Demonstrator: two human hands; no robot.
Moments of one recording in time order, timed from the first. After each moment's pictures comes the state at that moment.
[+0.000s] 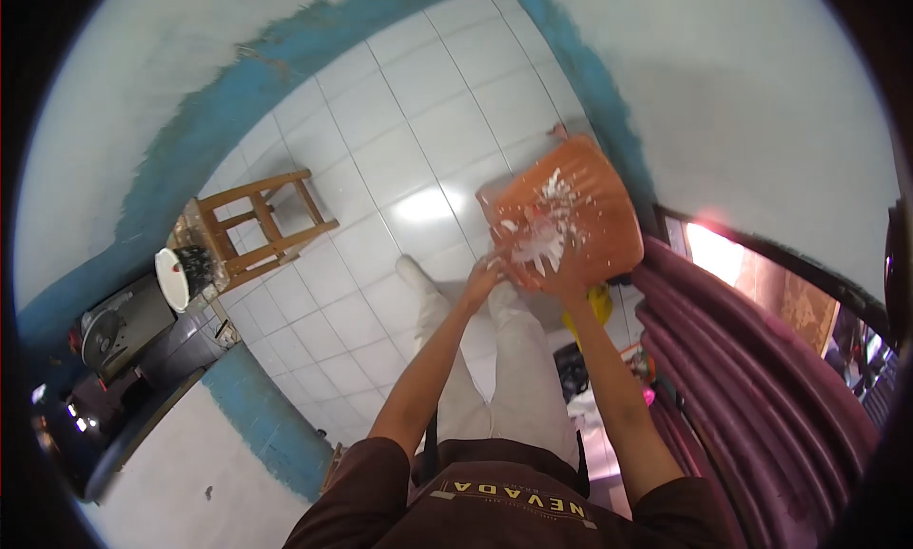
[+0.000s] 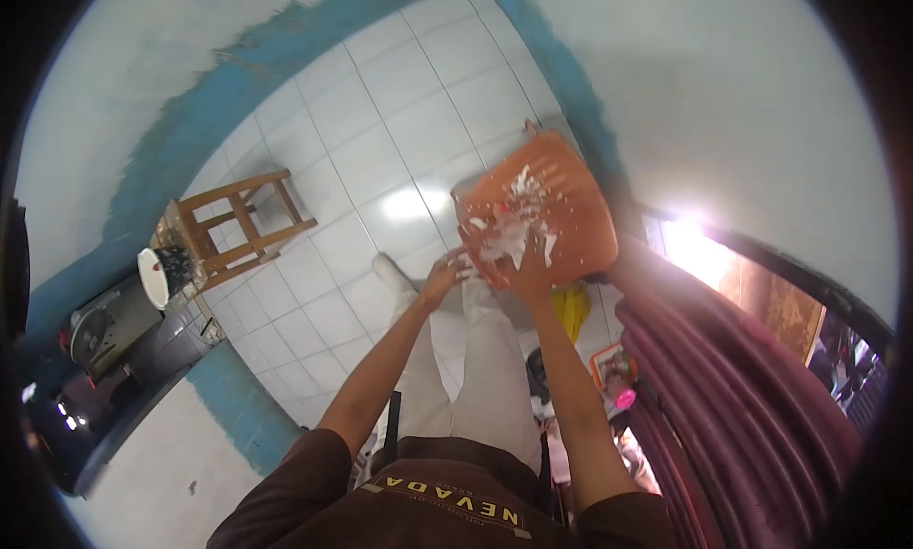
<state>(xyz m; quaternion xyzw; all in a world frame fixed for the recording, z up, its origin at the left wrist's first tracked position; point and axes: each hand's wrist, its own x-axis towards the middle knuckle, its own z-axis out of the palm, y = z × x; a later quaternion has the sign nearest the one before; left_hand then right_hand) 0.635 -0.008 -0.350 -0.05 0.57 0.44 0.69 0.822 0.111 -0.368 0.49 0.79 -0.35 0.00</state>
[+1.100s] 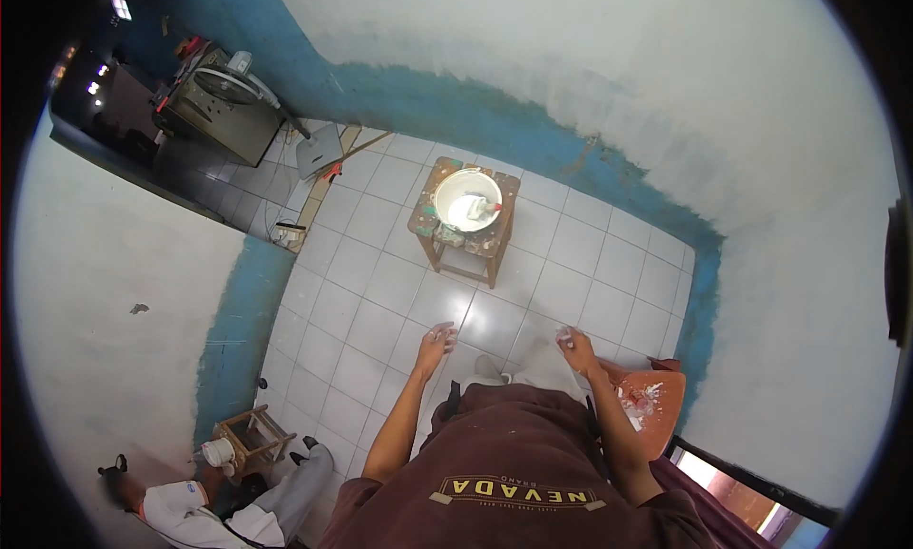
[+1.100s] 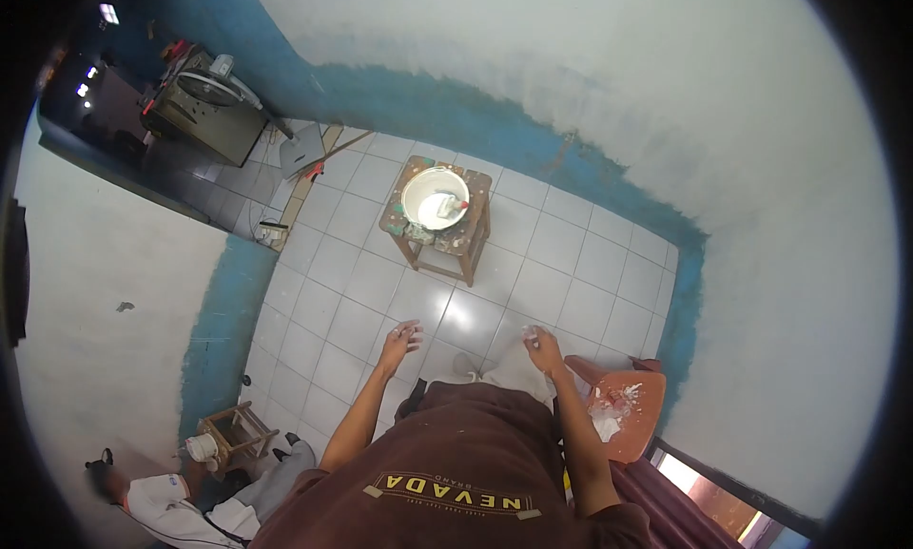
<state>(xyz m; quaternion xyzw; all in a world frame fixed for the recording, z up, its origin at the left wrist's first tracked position) 0.335 -0.512 -0.116 -0.19 0.70 0.62 0.31 0.403 -0.139 -0.152 0.10 0.84 -0.51 0.12</state>
